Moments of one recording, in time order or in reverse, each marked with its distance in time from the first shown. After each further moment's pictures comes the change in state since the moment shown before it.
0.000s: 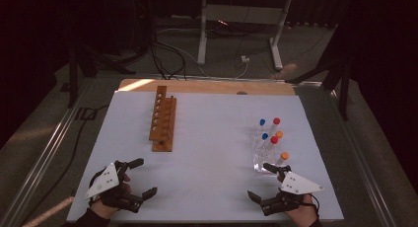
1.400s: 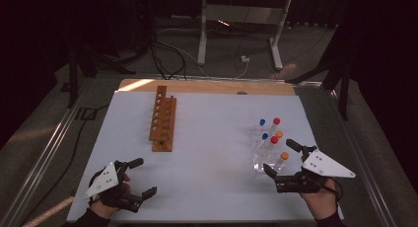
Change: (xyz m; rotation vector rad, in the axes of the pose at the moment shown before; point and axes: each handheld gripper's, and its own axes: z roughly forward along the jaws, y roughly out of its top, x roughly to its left) left arm 0.001 0.000 0.000 -0.009 -0.001 -0.008; right arm -0.020 0.082 -0.036 -0.059 -0.219 0.027
